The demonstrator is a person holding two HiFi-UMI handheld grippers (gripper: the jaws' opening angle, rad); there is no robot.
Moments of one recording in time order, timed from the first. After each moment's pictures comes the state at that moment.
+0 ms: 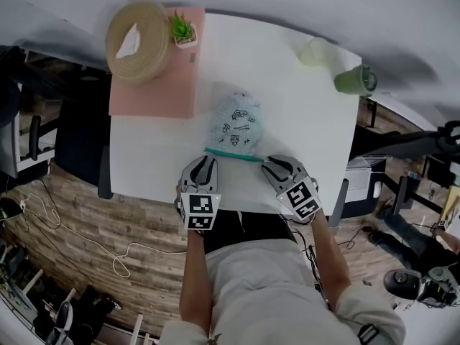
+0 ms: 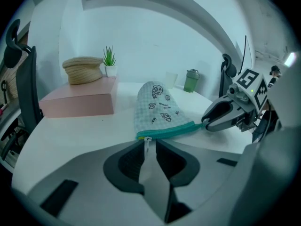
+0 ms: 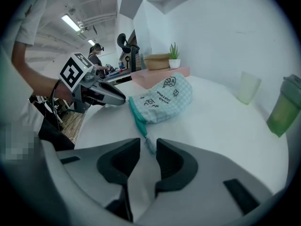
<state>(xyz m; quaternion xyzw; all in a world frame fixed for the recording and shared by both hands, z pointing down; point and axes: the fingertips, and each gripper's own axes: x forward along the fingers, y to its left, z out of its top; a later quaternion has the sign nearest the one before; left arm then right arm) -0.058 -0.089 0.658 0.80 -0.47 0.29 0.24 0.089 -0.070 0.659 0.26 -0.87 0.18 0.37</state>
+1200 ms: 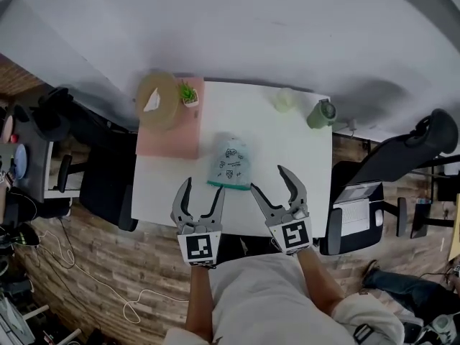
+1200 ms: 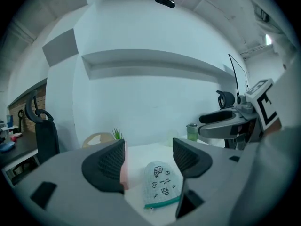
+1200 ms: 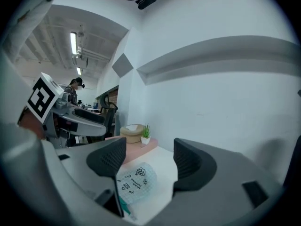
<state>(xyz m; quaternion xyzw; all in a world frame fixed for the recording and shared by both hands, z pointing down) -0.041 -0.103 0.417 0.82 -0.56 0.12 0.03 0.089 -0.109 0.405 0.48 -0.87 -0.02 0.09</state>
